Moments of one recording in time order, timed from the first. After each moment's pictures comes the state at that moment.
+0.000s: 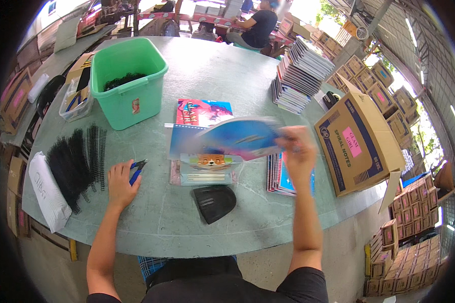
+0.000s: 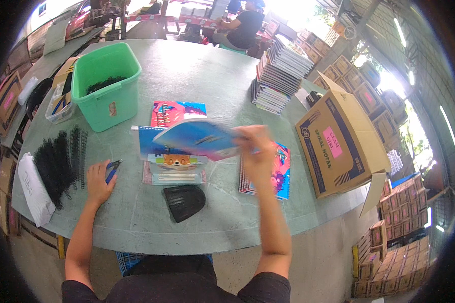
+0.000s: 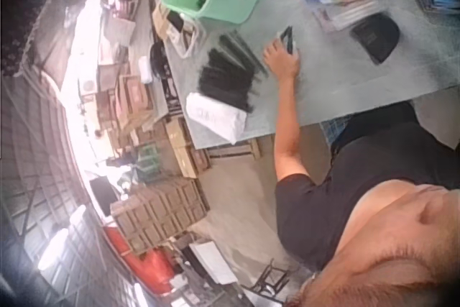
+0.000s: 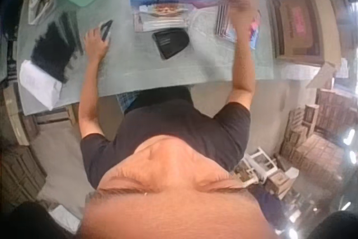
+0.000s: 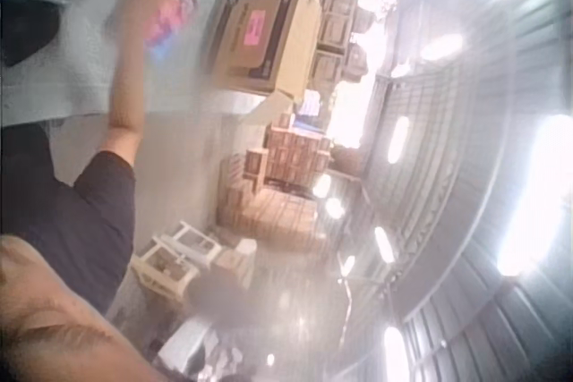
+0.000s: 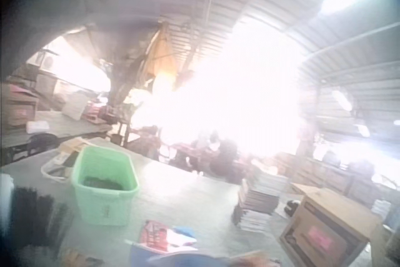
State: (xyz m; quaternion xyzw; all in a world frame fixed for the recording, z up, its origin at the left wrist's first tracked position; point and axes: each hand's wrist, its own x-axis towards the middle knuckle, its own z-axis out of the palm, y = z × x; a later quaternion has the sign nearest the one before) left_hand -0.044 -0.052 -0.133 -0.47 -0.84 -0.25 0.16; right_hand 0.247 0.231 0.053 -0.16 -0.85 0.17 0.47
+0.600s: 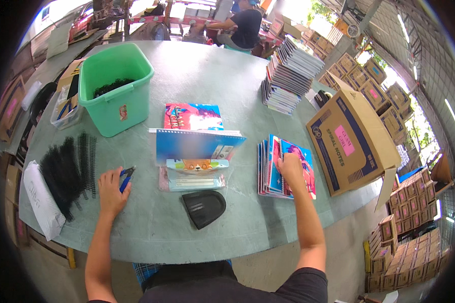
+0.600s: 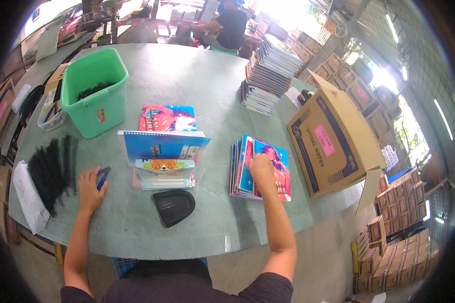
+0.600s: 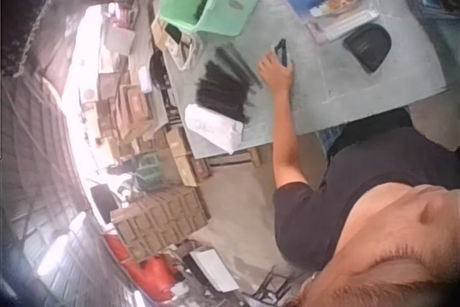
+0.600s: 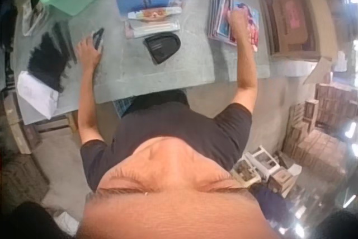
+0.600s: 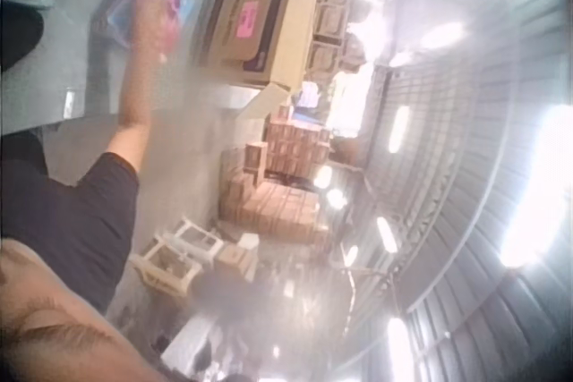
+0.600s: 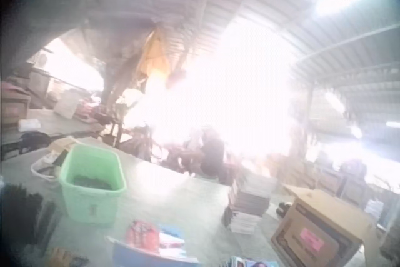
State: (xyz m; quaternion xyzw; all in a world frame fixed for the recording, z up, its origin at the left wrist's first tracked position) left_hand -0.039 -0.049 -0.132 -0.46 -0.84 -0.24 0.13; right_hand 0.323 0.331 -0.042 -0.49 -0.86 -0.03 0.12
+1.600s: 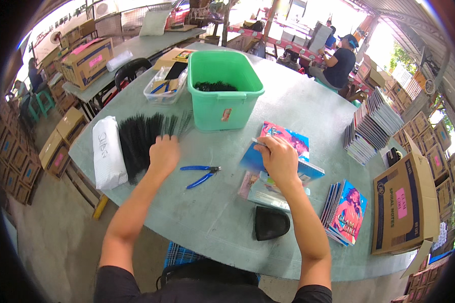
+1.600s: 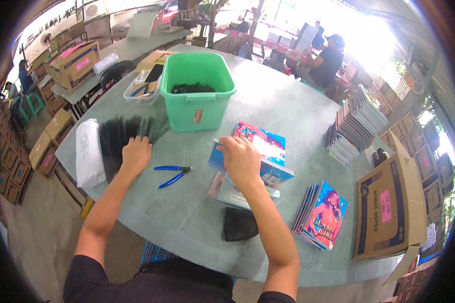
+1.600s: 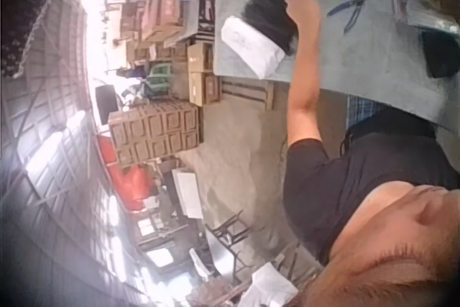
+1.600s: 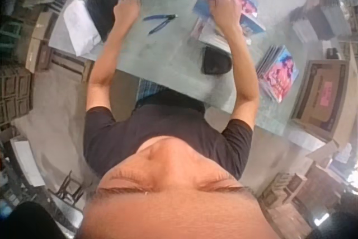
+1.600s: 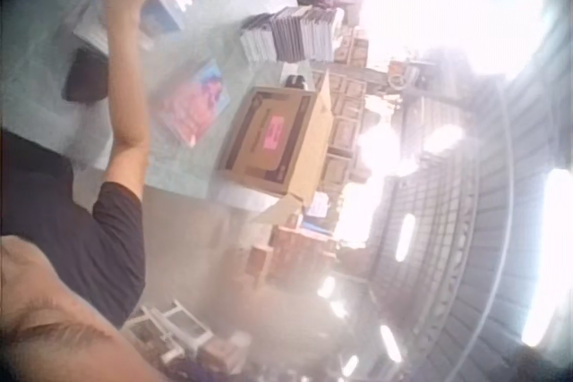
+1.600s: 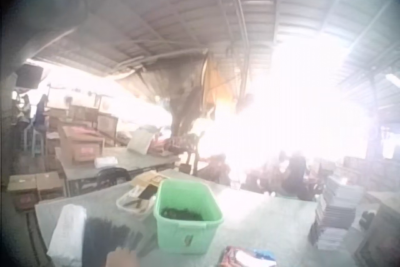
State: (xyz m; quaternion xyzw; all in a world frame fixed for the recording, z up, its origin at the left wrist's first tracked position) left_hand -0.094 -0.081 -0.072 -0.29 -0.93 -0.09 0.21; right_hand 0.080 0.161 0.020 -0.05 -0.94 0.13 0.31
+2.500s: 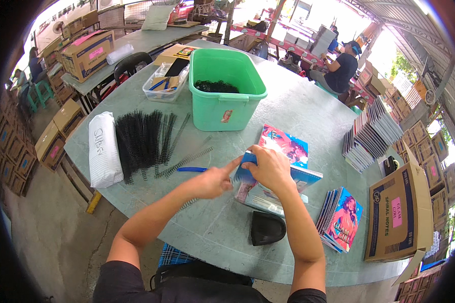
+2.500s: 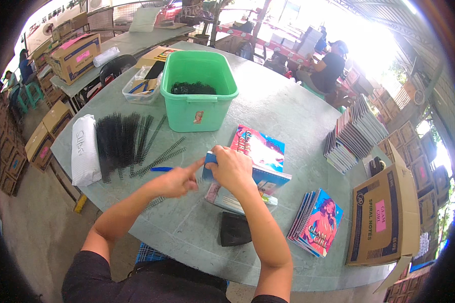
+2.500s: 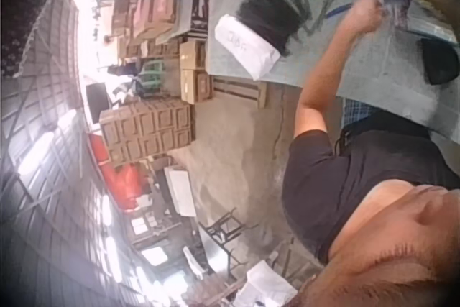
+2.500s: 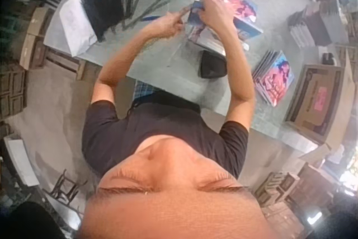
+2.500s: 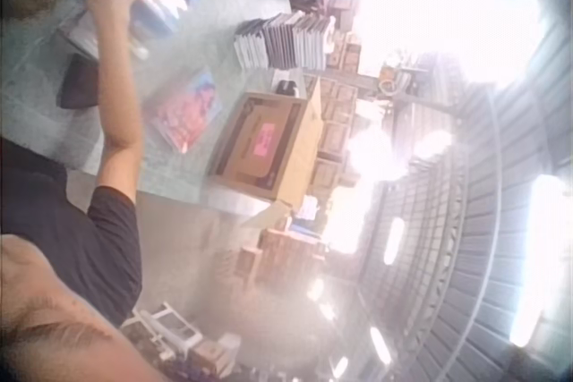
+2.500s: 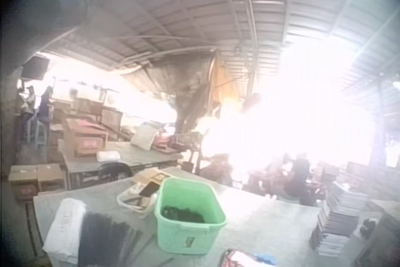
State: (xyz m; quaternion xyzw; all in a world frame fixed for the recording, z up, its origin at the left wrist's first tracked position) left_hand -0.010 -0.018 -0.001 -0.41 -0.74 -0.38 -0.37; right_hand 0.068 0.146 0.033 -0.10 -0.98 0.11 0.10
